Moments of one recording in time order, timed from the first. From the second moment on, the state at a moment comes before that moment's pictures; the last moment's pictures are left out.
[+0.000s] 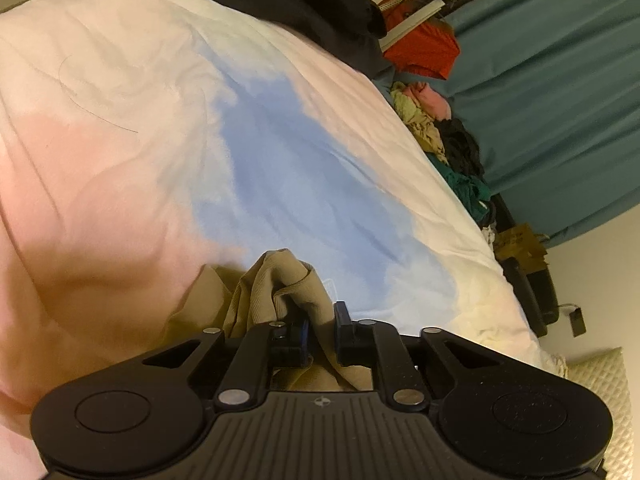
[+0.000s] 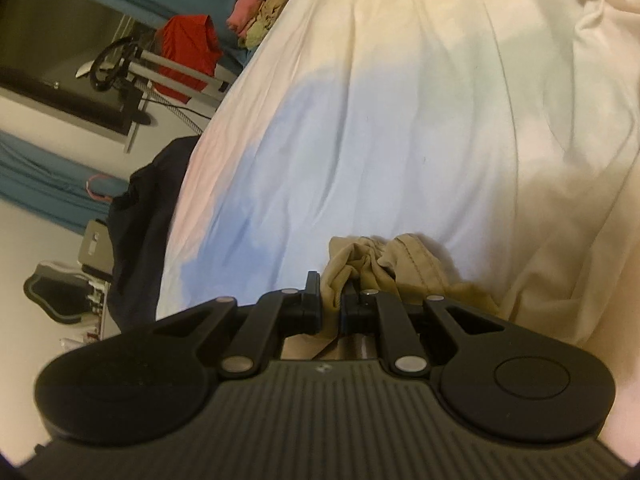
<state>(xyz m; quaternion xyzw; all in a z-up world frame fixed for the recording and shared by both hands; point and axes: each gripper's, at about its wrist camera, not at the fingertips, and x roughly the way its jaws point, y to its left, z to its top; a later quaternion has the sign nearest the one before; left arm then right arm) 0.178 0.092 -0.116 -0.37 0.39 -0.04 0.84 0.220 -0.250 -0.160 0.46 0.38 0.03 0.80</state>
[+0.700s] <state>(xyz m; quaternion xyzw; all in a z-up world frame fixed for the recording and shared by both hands) 0.166 0.036 -0.121 -0.06 0.35 -0.08 0.93 0.220 -0.200 -0.140 0.15 0.33 0.12 0.92</state>
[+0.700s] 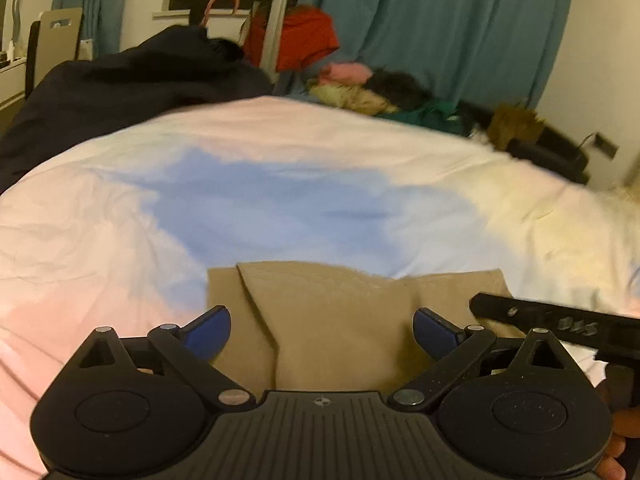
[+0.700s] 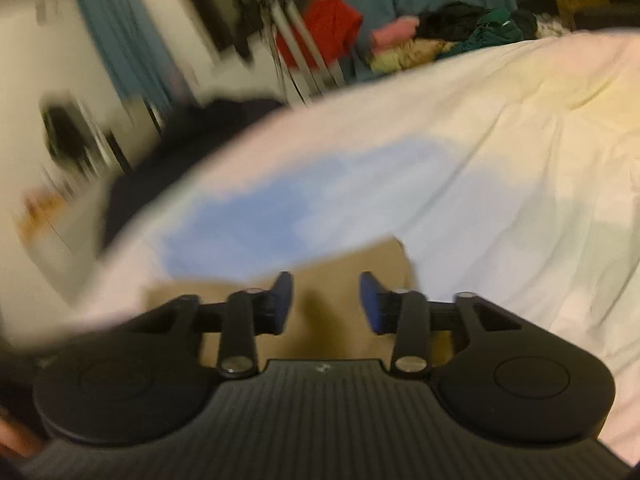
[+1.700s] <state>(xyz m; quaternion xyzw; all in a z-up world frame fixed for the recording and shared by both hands) 0.082 0.046 -0.115 -0.08 0.41 -0.09 0.90 0.120 -0.166 -0.127 0.03 0.37 0.13 0.92</state>
